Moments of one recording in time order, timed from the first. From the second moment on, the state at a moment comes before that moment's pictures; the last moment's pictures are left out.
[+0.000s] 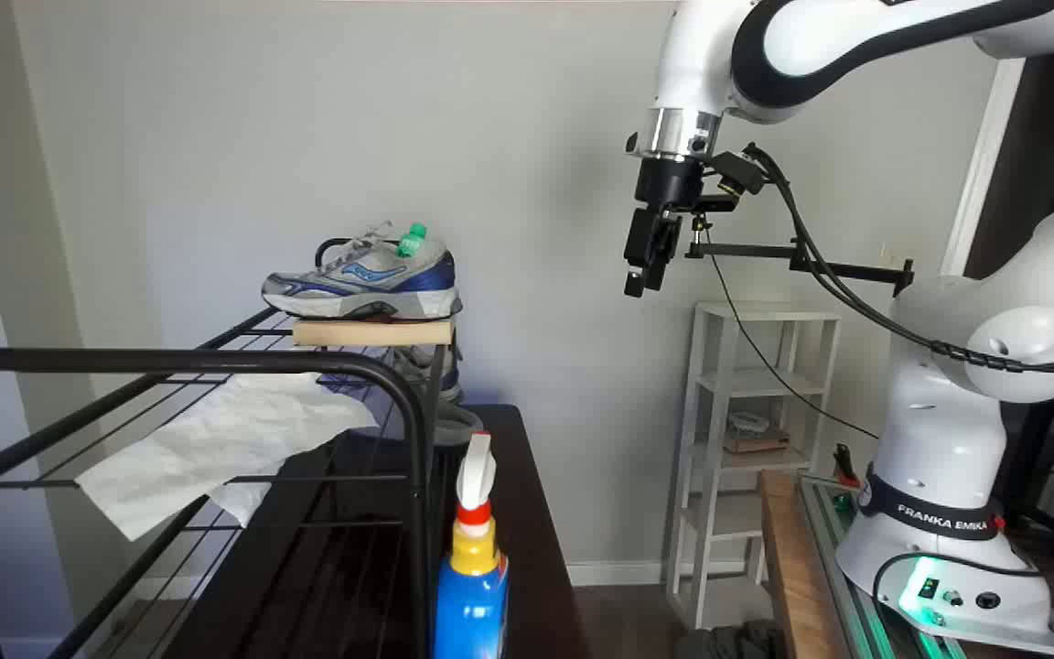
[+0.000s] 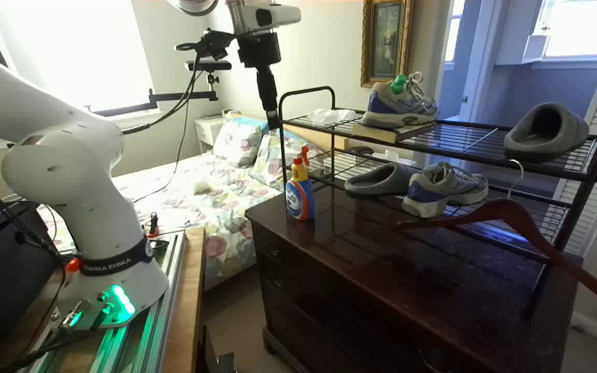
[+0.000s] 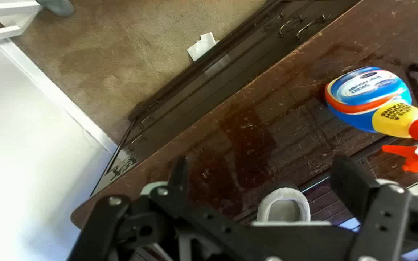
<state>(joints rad) 0.00 -0.73 0.06 -2.56 0.04 1.96 0.20</state>
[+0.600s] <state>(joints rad) 0.00 -0.72 0.06 -2.55 0.03 2.01 0.20</state>
